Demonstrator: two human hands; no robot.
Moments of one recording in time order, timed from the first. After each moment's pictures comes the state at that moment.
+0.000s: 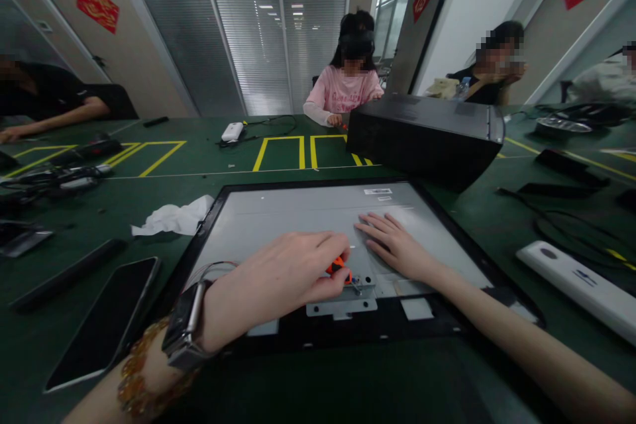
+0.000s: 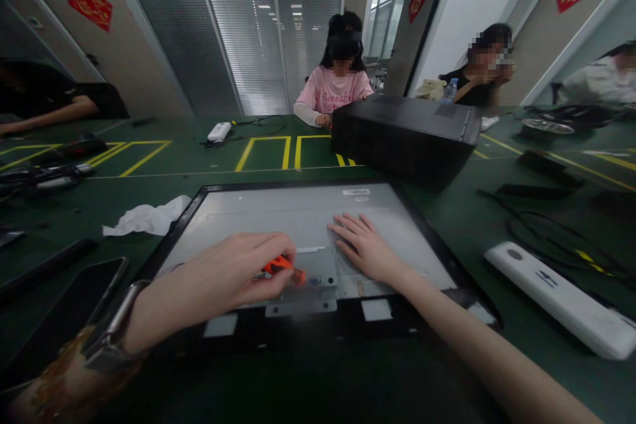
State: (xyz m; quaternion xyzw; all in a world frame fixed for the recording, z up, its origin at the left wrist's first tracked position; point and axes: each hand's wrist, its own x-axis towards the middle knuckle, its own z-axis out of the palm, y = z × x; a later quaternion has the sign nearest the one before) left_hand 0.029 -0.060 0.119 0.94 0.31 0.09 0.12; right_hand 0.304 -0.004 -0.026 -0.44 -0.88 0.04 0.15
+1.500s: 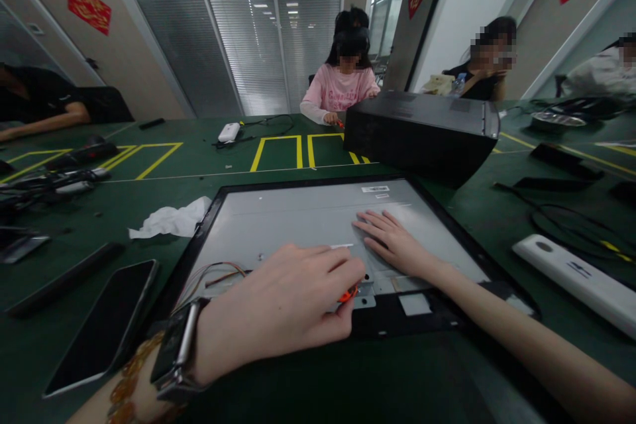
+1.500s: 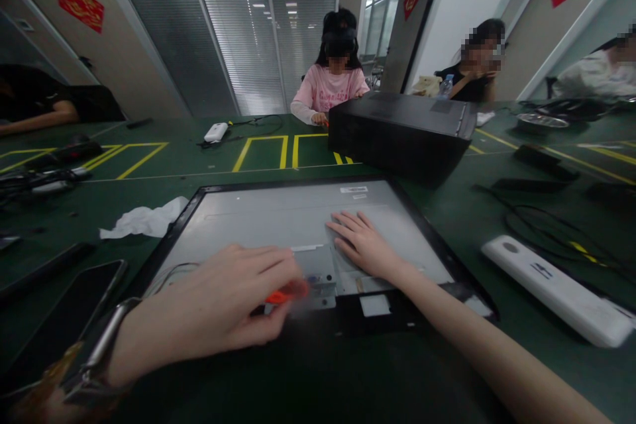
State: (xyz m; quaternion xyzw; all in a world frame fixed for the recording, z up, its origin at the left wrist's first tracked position) left_hand 0.041 -0.082 0.133 0.96 0.27 0.05 0.08; right_hand 0.305 -0.005 -0.024 -0.45 -0.88 0.04 0.15
